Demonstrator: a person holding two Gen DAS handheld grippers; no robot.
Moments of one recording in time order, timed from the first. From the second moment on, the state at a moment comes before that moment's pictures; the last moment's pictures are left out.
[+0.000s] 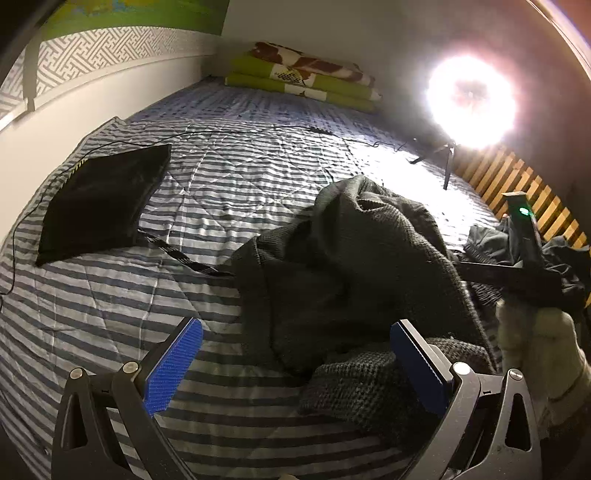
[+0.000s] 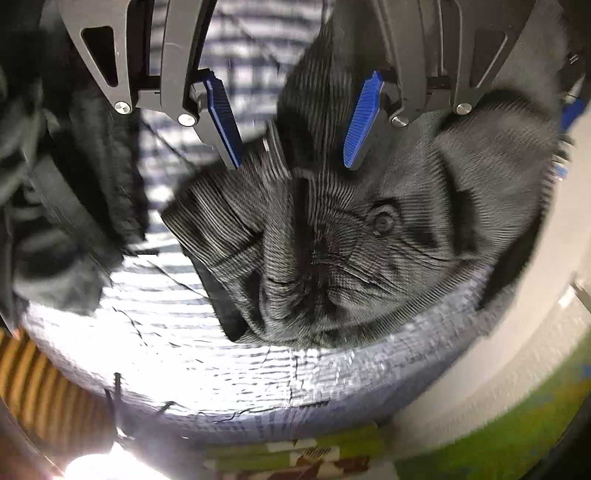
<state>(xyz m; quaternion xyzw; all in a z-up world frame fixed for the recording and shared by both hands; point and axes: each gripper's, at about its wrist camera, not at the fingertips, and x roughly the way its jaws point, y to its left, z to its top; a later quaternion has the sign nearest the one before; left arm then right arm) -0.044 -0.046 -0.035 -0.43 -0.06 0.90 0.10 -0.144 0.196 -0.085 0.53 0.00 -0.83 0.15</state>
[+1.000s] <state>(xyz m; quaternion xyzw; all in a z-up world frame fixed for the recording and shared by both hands) -0.041 -0.024 -0.041 -0.42 0.00 0.90 0.09 0.038 0.323 -0.045 0.54 0.04 -0.84 0.07</state>
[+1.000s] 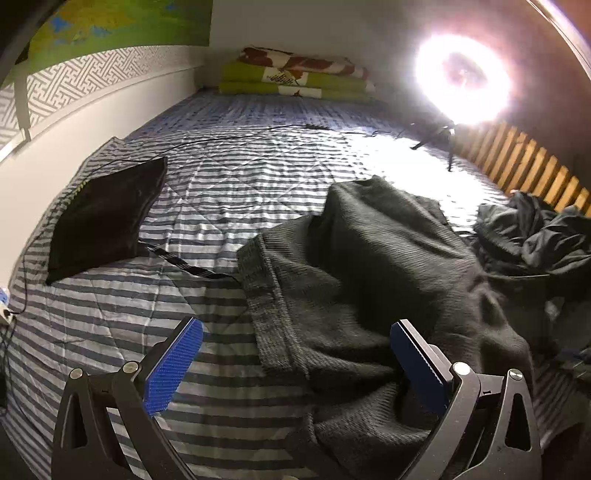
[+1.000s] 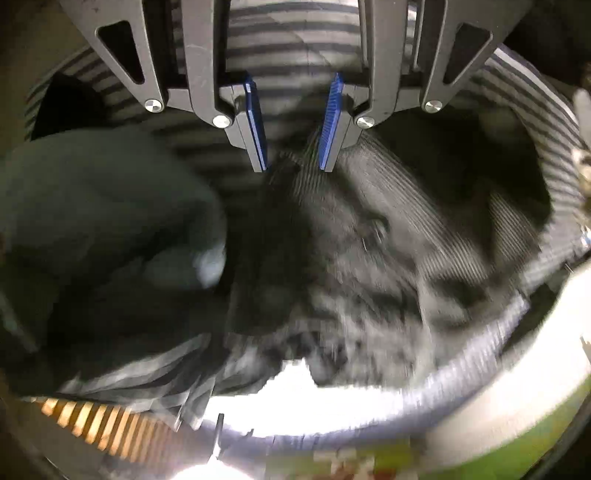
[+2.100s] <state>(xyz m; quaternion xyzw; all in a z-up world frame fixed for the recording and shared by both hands) -0.176 -0.082 -0.131 -0.51 -0.27 0.81 0.08 -0.224 0.216 -0.088 0.56 -0.08 -0.81 0.17</state>
